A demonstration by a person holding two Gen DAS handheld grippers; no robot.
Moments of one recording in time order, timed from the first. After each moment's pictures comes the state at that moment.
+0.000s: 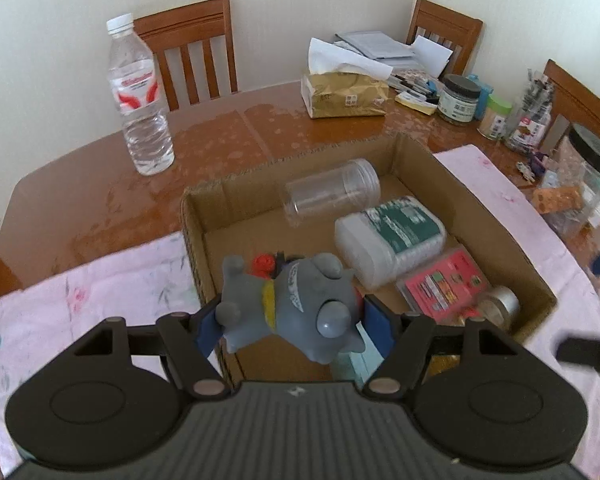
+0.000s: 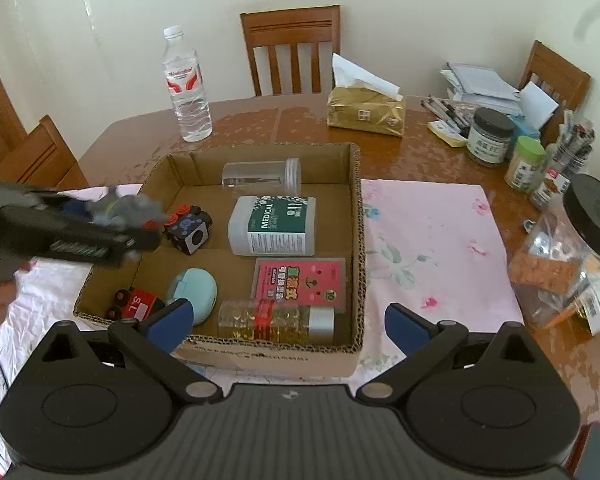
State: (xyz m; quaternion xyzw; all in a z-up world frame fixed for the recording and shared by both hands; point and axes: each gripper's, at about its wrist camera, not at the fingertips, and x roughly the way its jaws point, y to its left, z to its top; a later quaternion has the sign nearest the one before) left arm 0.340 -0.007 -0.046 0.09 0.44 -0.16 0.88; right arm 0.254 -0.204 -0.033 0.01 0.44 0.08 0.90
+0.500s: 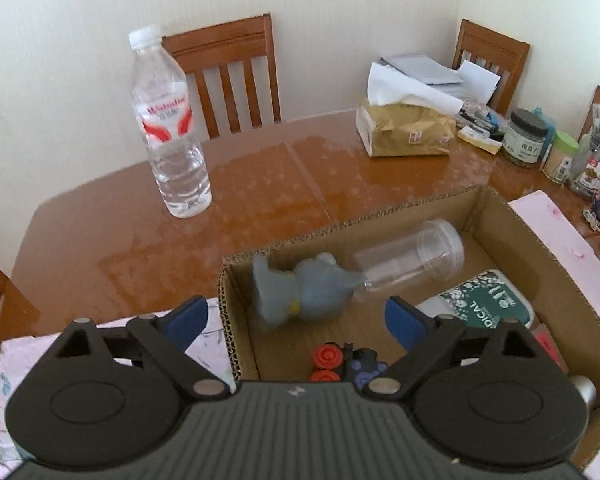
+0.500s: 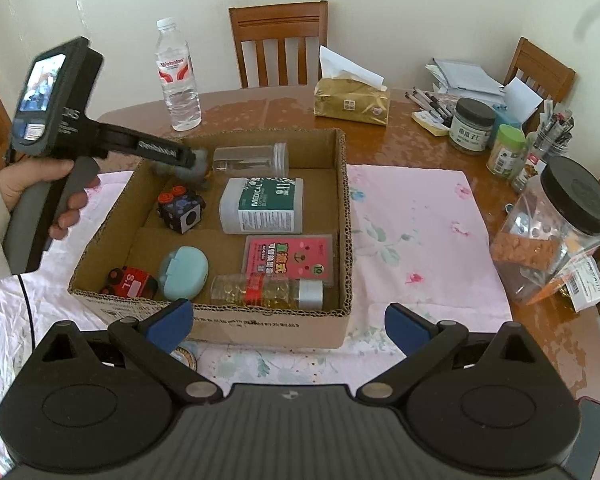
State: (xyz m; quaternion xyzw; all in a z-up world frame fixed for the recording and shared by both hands) left arm 0.397 -0.005 -0.058 0.09 0.41 -0.11 0.90; right arm 0.233 -0.205 -0.035 0.00 0.44 0.06 0.89
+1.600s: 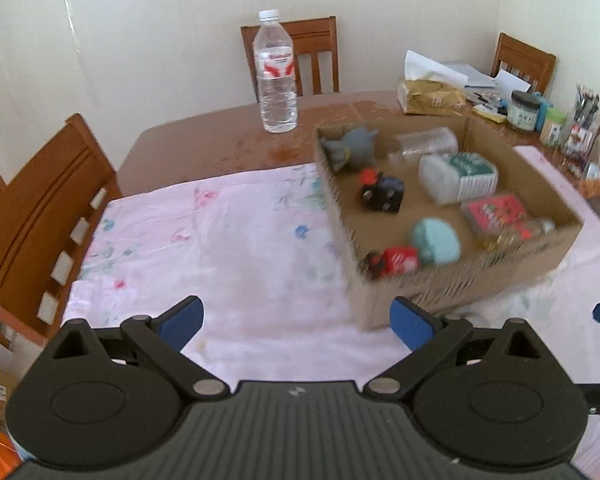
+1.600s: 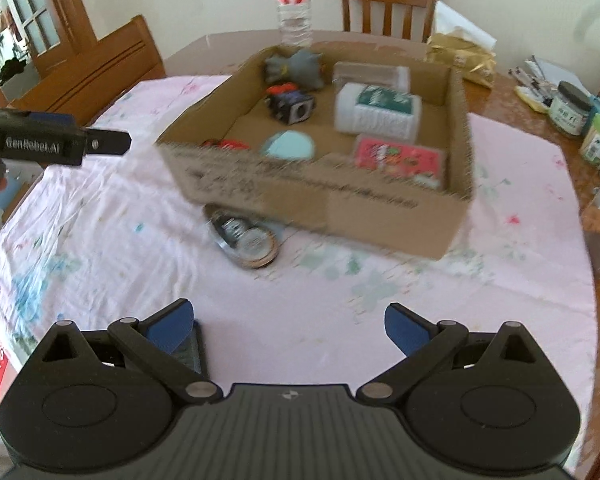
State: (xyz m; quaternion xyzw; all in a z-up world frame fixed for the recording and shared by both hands) left arm 0.191 0.061 -0.055 0.07 0.39 -0.01 0.92; right arm 0.168 -0.162 -0.095 -0.05 0.48 0.20 0.85
